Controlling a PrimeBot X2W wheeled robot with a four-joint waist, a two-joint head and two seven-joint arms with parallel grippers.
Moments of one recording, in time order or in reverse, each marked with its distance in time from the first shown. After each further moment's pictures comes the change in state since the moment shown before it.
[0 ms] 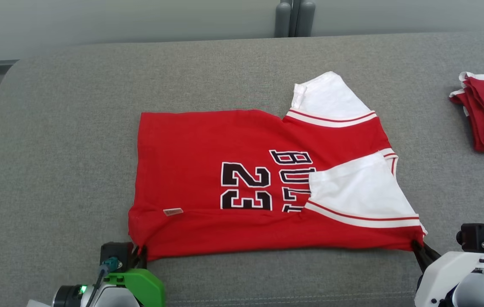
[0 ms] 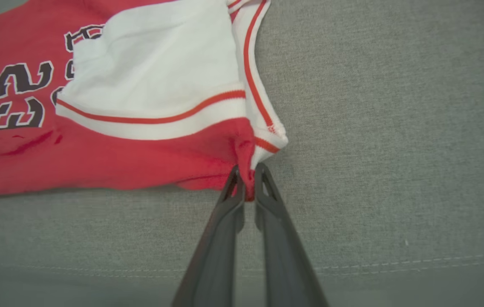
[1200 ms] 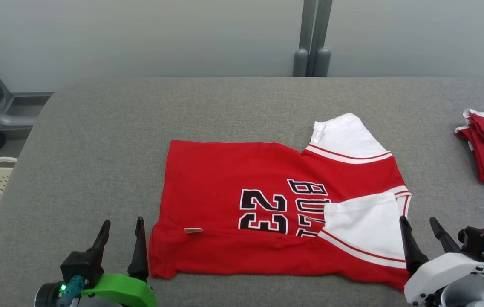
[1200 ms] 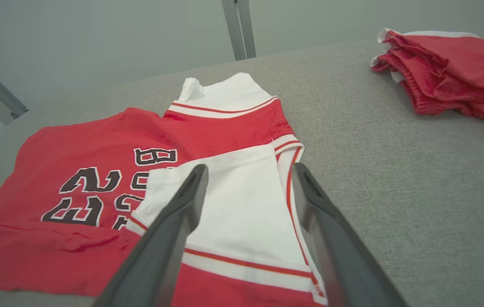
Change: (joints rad) left arm 0.111 0.011 0.095 -0.200 -0.072 -0.011 -0.285; right arm -0.030 0.002 0.033 0.132 -0.019 -0.001 -0.397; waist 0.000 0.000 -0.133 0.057
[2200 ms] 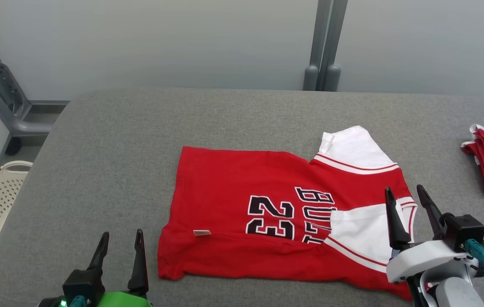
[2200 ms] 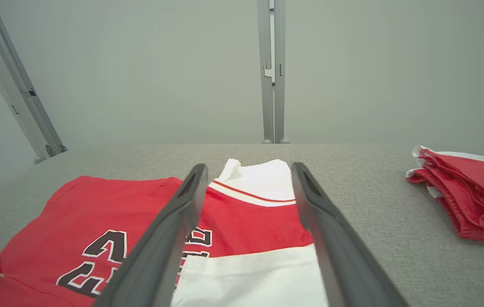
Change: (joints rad) left arm 0.077 -0.153 0.221 0.002 0.238 -0.172 -0.030; right arm -0.156 0.001 0.069 0.187 -0.120 0.000 -0.320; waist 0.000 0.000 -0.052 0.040
